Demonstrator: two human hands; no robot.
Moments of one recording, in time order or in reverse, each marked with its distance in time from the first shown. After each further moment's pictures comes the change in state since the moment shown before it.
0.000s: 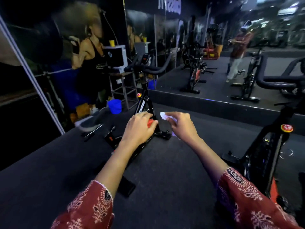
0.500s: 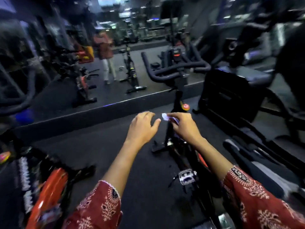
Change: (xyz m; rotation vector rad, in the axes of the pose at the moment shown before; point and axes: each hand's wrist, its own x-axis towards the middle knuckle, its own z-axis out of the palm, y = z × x) left_hand 0.231 0.160 0.191 -0.371 -0.350 0.697; right_hand 0.060 0.191 -0.112 -0.290 0.563 0.567
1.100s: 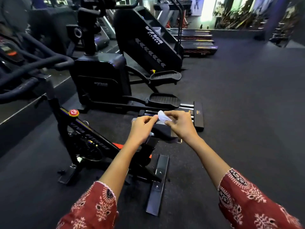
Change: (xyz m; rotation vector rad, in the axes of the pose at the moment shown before) left_hand -0.002 0.149 0.123 -0.767 -0.808 0.381; right_hand -0.156 0.043 -0.110 -0.252 0.614 0.676
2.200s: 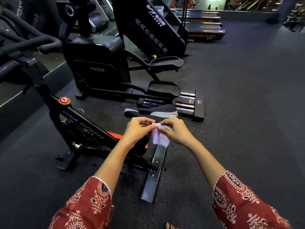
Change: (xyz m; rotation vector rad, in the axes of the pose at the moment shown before) left_hand 0.016 -0.035 0.042 -0.290 -0.130 -0.160; right_hand -0.001 0.070 0.012 -0.018 -0.283 -0.025
